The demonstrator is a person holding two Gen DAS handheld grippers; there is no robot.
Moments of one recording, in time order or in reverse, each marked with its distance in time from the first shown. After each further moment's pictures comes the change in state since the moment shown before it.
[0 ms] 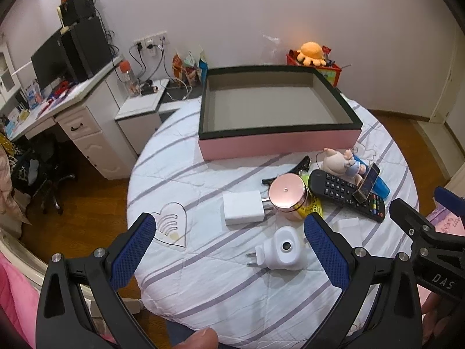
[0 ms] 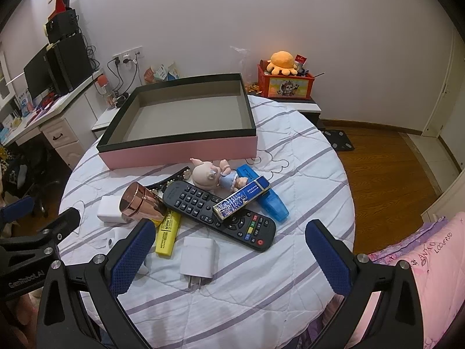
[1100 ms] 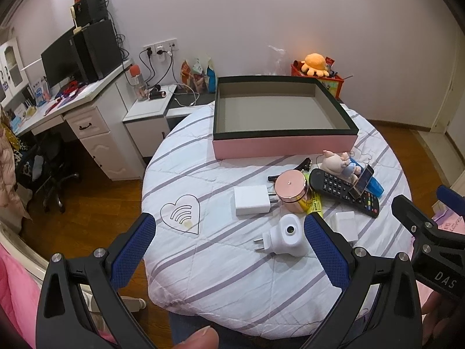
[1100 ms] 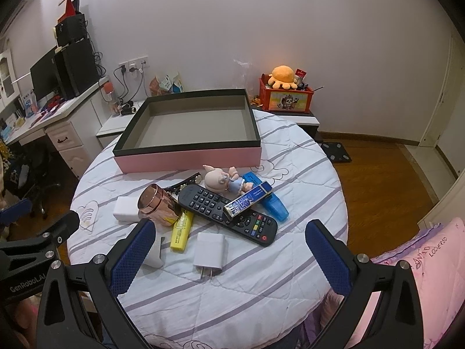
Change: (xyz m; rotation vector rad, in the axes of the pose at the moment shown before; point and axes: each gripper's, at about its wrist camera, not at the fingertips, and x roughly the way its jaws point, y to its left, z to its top) left arm -0.029 0.012 -0.016 -0.029 -0.040 0.008; right arm -0.034 0.014 -0.009 -0.021 -0.063 -0.010
